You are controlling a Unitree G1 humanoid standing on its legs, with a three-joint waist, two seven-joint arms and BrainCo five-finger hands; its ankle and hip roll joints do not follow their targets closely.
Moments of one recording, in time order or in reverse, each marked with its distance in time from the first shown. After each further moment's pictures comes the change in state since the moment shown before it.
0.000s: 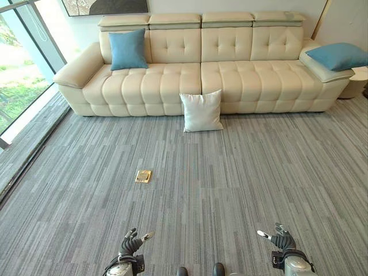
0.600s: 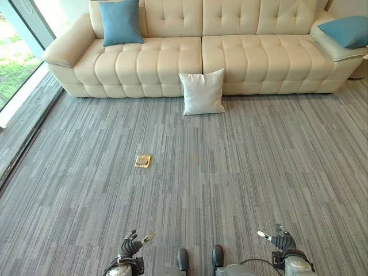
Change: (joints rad) left arm 0.009 0.014 0.003 -0.004 0.018 0.000 0.003; right arm -0.010 -0.004 0.000 -0.002 -0.002 0.019 -0.001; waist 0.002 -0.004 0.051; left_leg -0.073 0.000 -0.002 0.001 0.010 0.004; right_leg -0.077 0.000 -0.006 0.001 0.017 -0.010
